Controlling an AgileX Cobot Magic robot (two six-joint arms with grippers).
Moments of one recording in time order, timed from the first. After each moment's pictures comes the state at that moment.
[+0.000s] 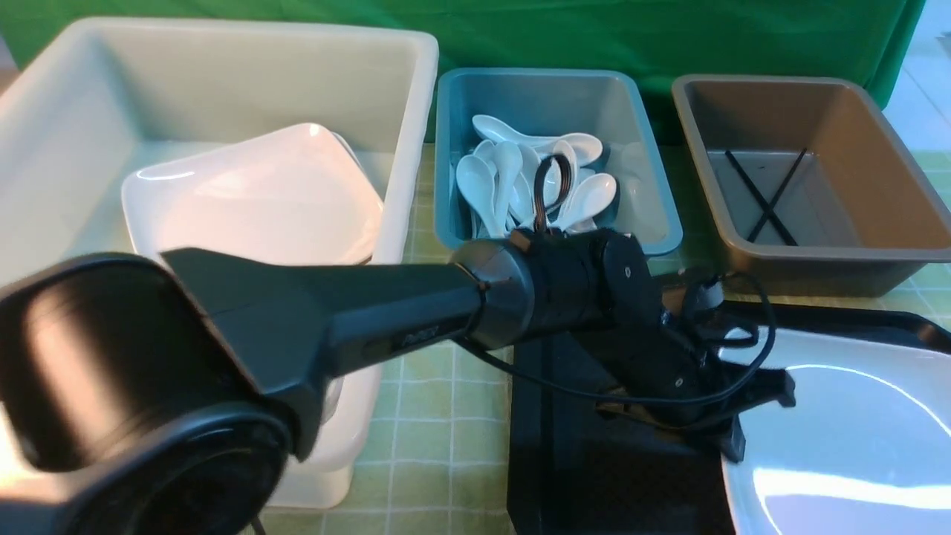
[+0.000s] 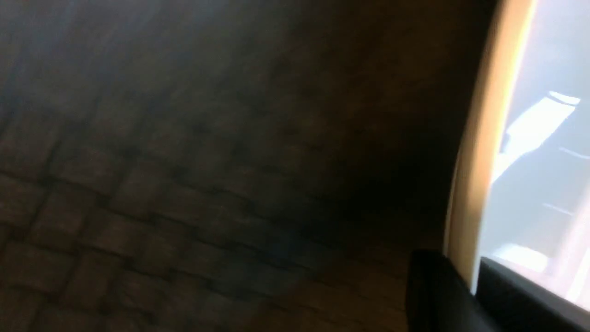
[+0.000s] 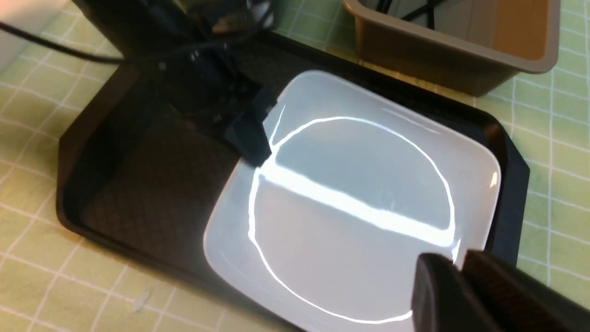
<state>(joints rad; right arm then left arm) 0.45 0.40 -0.89 -0.15 1.21 0.11 -0.84 2.19 -1.69 -0.64 0.66 -0.10</state>
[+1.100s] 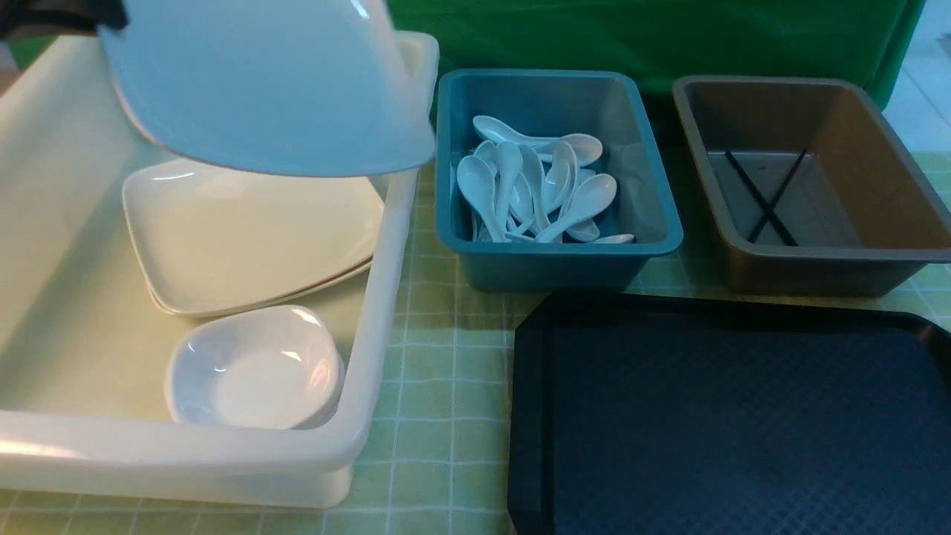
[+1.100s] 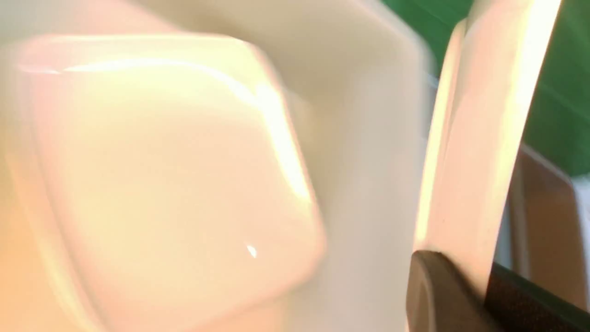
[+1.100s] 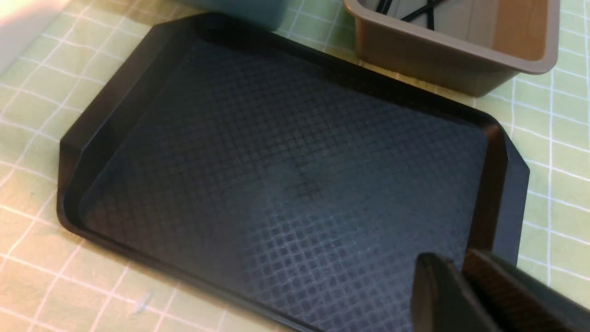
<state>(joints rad) 0.45 0.40 -0.89 -0.15 1.21 0.11 0.31 1.62 -1.64 -0.61 0.99 -0.02</state>
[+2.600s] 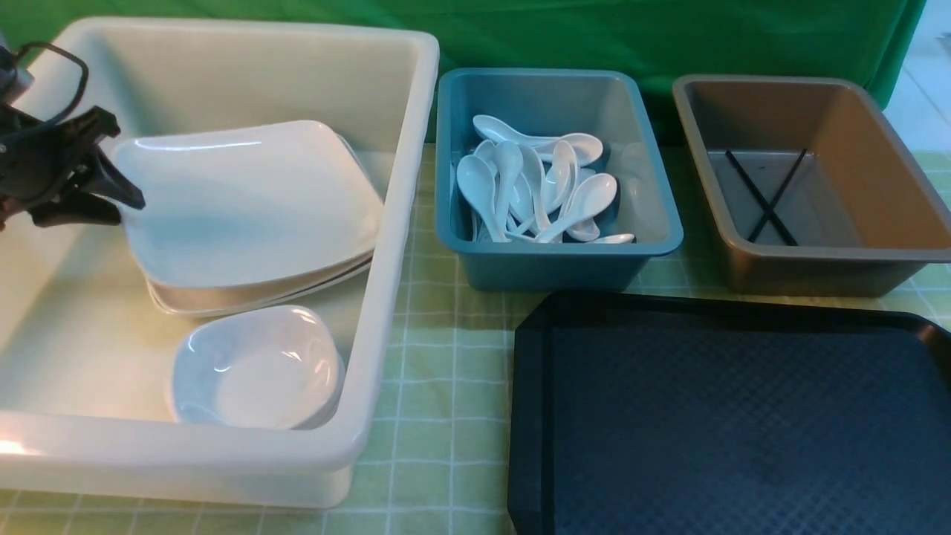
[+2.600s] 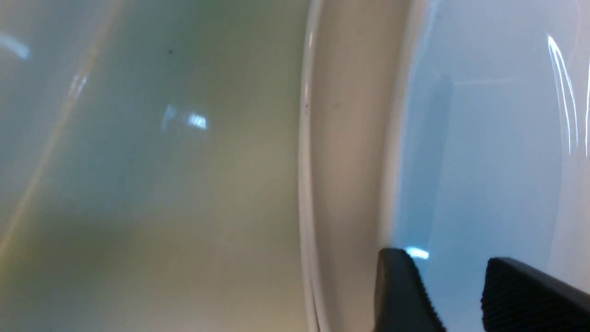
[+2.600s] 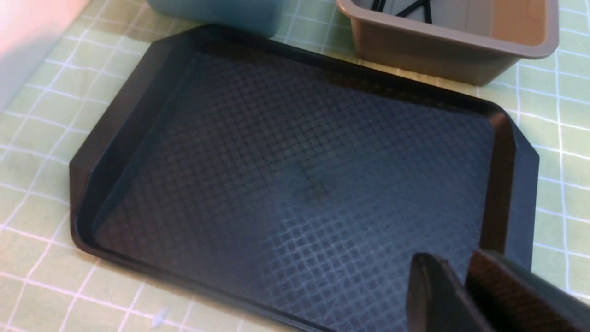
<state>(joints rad) 0.45 0.40 -0.89 -0.15 1.21 0.19 0.37 2.05 -1.65 -0.63 0.95 0.23</state>
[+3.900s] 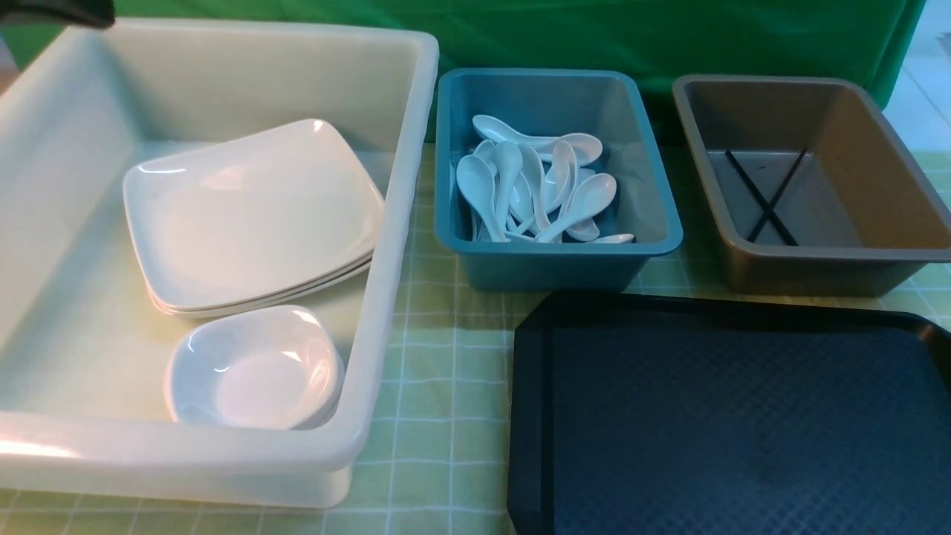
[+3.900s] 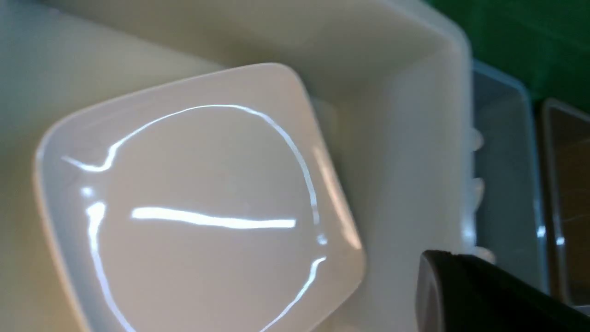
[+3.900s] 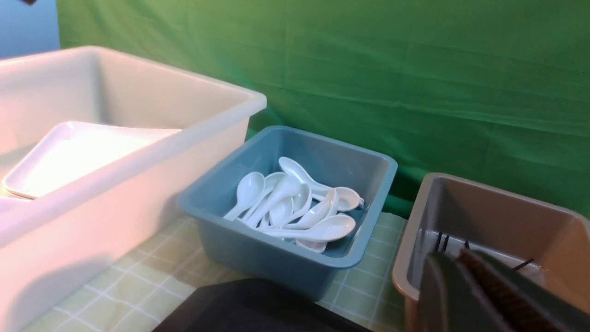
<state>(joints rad) 0.45 0.39 -0.47 -0.15 0.20 0.11 0.32 1.89 -2.02 -0.72 1.21 0.18</state>
